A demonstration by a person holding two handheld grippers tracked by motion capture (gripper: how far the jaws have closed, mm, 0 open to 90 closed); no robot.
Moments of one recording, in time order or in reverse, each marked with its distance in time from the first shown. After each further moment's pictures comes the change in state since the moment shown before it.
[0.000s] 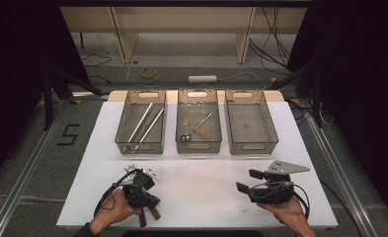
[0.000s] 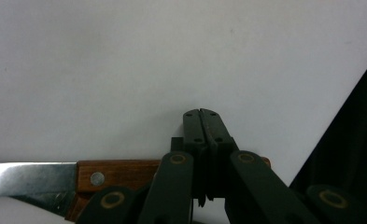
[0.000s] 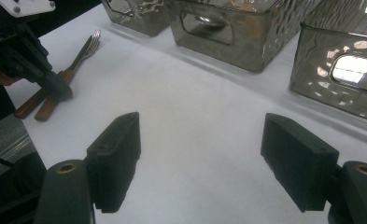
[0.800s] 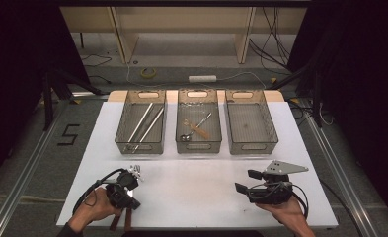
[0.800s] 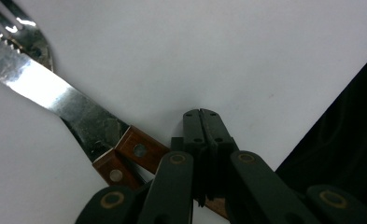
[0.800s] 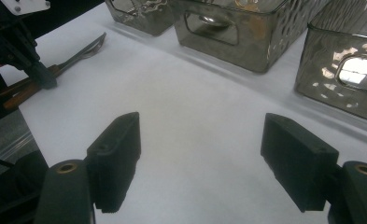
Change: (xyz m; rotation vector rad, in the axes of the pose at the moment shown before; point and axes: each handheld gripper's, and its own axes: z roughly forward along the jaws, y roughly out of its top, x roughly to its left) left arm 0.025 -0.024 -0.021 0.156 0.030 -0.029; right arm 0.003 0.001 0.001 0.003 0.006 -0.006
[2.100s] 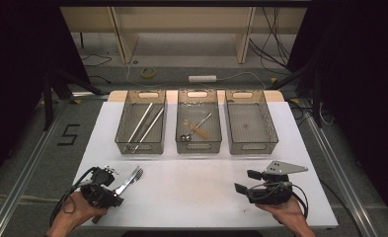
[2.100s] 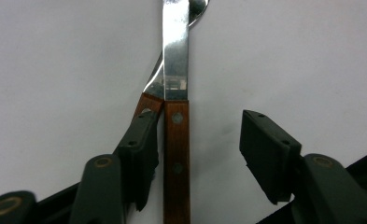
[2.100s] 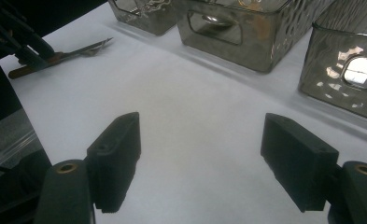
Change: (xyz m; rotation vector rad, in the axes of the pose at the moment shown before) left arm 0.023 -0.040 -0.026 -0.099 0.204 -0.267; right arm 0.001 0.000 0.000 0.000 0.011 -0.003
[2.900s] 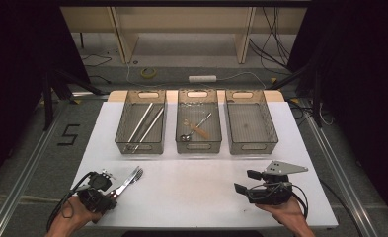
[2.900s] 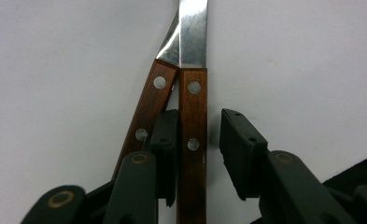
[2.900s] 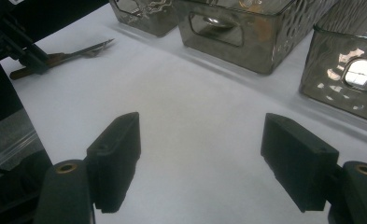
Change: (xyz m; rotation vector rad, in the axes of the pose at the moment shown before) left arm 0.003 -0.012 0.006 0.039 0.039 0.008; right arm 0.001 0.001 0.000 -0.002 0.001 -0.002
